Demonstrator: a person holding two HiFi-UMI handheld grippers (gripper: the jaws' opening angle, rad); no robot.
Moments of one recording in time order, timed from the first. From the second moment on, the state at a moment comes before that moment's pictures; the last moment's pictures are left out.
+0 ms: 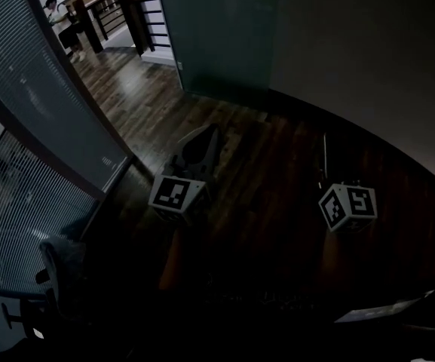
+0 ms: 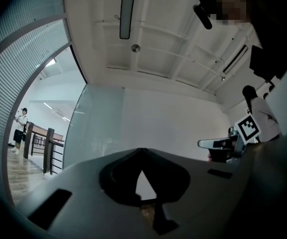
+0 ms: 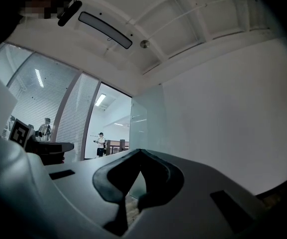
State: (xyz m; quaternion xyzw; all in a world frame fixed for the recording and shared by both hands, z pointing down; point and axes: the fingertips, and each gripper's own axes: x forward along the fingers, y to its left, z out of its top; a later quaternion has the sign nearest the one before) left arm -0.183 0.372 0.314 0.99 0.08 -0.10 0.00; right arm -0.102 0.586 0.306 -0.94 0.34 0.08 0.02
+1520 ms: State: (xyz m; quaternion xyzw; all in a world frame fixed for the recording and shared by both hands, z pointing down) left arm 0.135 0.347 0.321 0.99 0.08 -0.07 0.00; right arm 0.226 0.534 0.314 -0.92 0.39 0.06 0.03
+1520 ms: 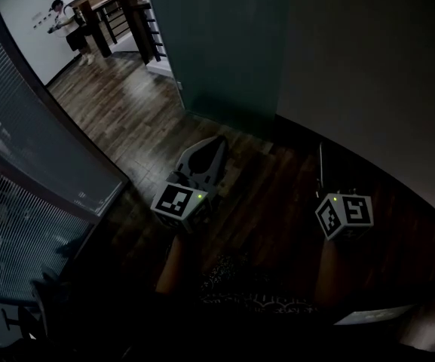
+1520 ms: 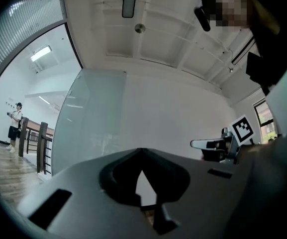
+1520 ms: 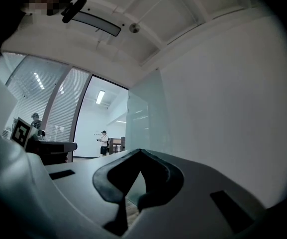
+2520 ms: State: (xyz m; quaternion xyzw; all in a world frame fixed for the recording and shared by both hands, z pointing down) left arm 0.358 0.198 0.292 0.99 0.13 -0.09 0.00; right arm 0.436 0.401 0.291 -0.94 0.34 0.08 0.03
